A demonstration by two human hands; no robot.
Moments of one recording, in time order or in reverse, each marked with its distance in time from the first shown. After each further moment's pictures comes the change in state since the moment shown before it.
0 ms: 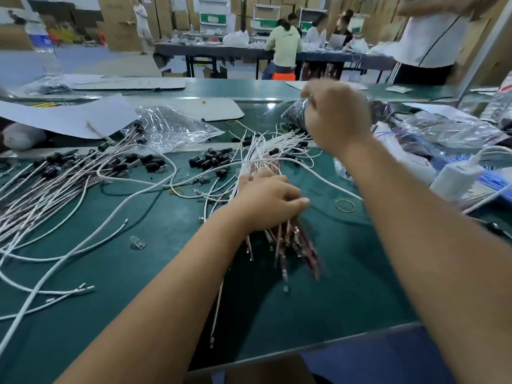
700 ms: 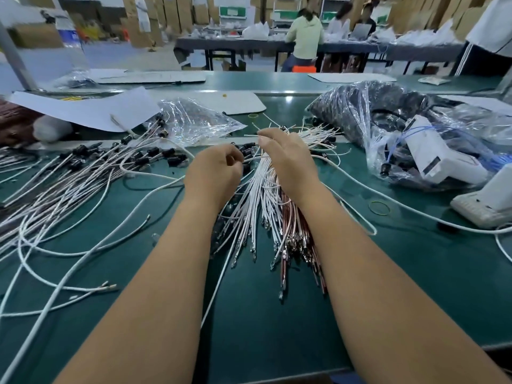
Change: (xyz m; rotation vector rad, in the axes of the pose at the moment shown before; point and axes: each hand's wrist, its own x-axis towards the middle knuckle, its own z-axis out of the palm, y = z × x) left_hand -0.015 -0.089 -0.023 -0.240 0.591 -0.409; right_hand -0.046 -0.077 0.089 0.828 -0.331 0.329
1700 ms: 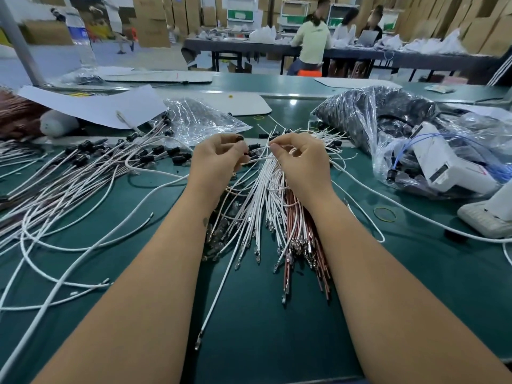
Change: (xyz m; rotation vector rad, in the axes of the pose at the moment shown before) left_hand 0.008 -0.006 0.000 -0.769 -0.030 -0.184; right_hand -0.004 0.004 -0.004 0.013 0.206 -0.080
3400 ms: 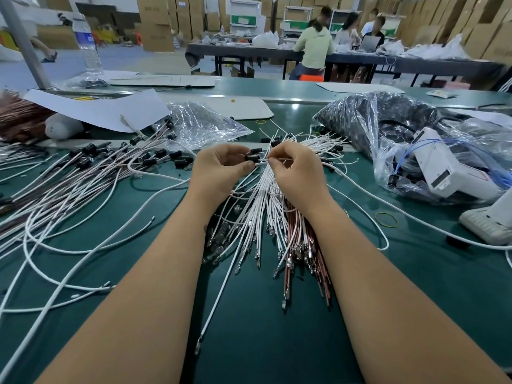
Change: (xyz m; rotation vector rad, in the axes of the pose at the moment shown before) left_hand -0.005 -0.002 -0.005 0.137 -0.049 0.106; right_hand -0.005 -0.001 0.003 -0.076 -0.115 -0.076
